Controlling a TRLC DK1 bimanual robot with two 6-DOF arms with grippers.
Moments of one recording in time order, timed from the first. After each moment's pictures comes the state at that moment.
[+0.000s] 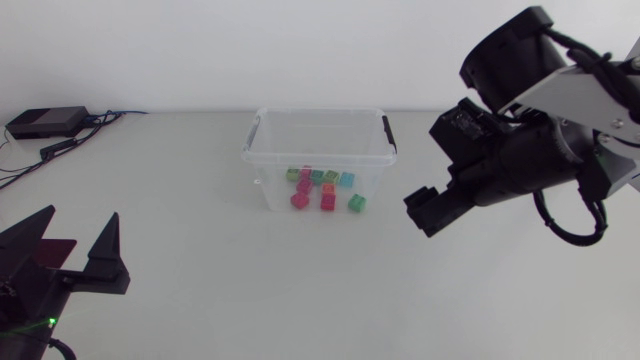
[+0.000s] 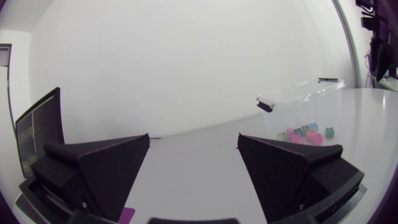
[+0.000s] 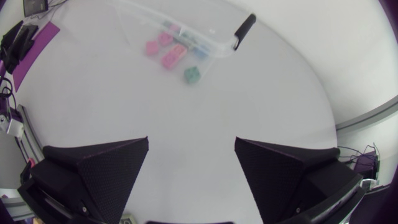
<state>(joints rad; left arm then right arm) -0.11 0.06 0.04 0.04 -0.18 0.29 0.52 1.28 1.09 -0.87 0.13 -0.09</state>
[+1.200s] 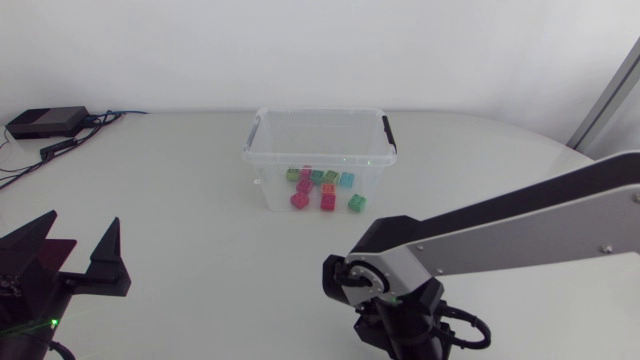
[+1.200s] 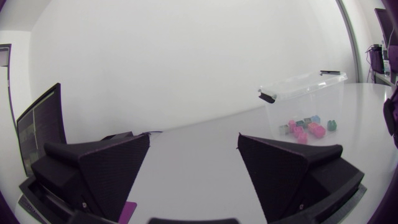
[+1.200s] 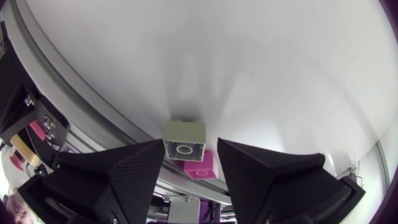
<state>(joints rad) -0.08 0.06 0.04 0.01 -0.17 0.29 0.90 1.87 0.91 -1.17 -0.07 -0.03</state>
